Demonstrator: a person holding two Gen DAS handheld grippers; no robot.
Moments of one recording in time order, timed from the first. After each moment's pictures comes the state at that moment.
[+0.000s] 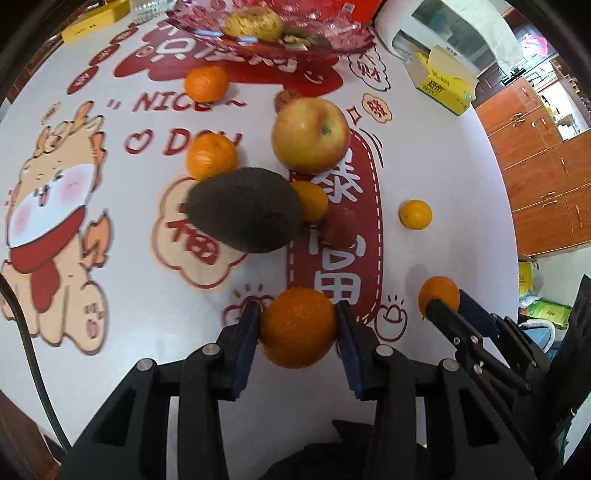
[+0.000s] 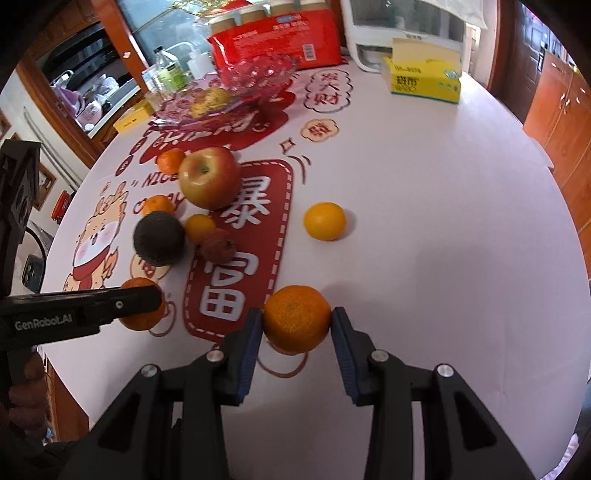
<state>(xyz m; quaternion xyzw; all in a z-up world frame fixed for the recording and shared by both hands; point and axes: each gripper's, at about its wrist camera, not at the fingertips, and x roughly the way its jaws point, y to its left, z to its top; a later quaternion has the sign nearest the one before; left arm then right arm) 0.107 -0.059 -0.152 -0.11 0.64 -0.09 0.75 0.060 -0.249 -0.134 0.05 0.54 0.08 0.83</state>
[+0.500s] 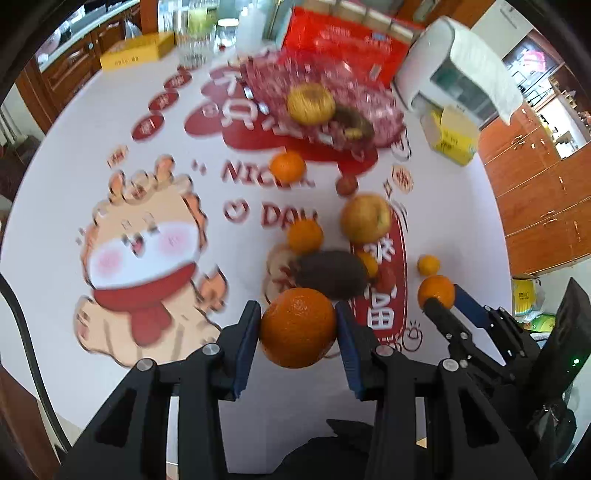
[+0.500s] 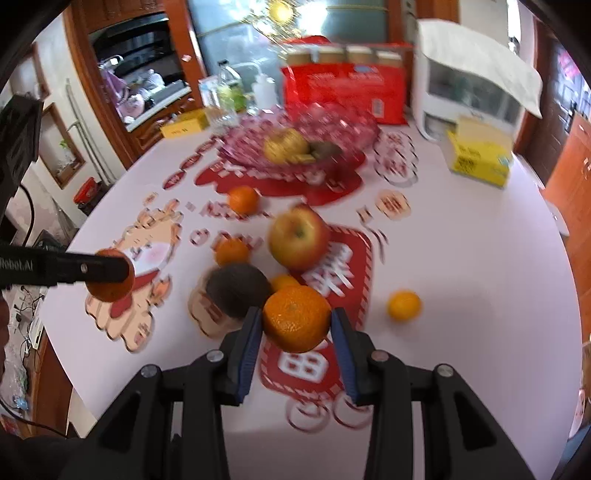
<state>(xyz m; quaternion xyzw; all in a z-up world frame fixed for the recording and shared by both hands) 0.127 0.038 -0.067 -0.11 0.60 -0.07 0.79 0.080 -0.171 -0.085 -0.01 0.48 0.13 0.87</state>
